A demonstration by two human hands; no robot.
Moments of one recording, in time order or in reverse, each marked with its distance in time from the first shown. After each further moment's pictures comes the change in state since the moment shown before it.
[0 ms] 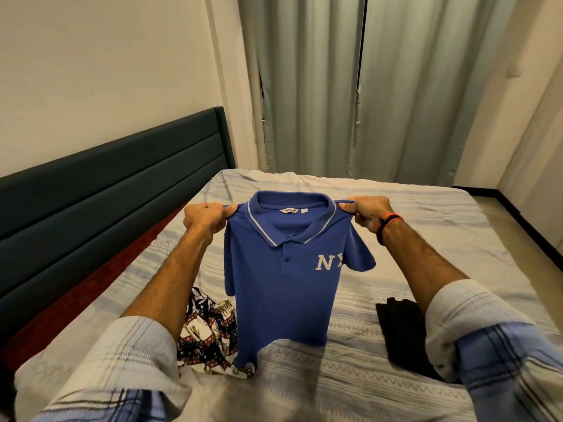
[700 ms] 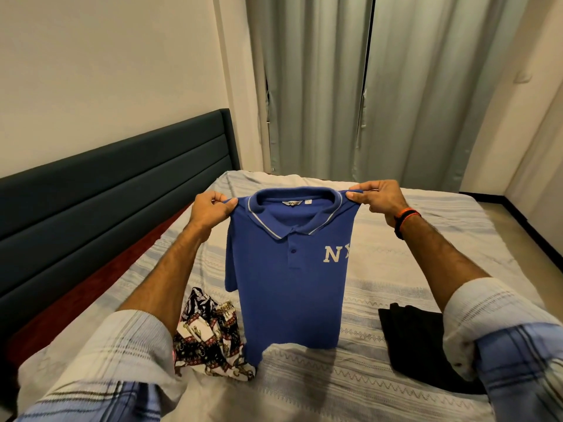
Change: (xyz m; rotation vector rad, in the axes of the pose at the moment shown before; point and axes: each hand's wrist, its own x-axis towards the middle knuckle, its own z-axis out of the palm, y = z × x) left_hand 0.008 0.005 -0.007 0.182 -0.168 0.345; right_hand -0.015 -0.025 -0.020 -0.196 -0.055 -0.453
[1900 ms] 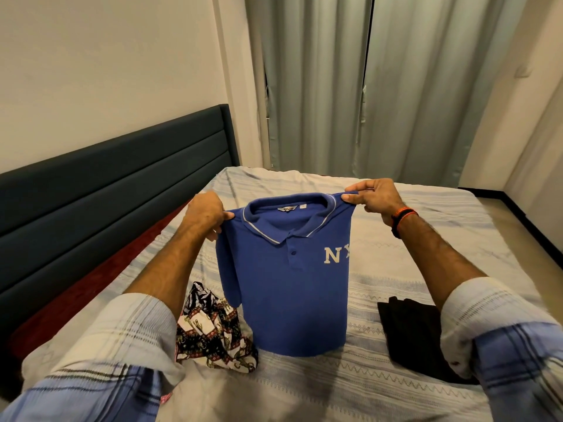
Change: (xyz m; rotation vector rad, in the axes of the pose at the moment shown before) left_hand -0.021 0.024 -0.011 0.711 -0.149 -0.189; right_hand -0.019 -0.004 0.008 -0.028 -0.051 0.002
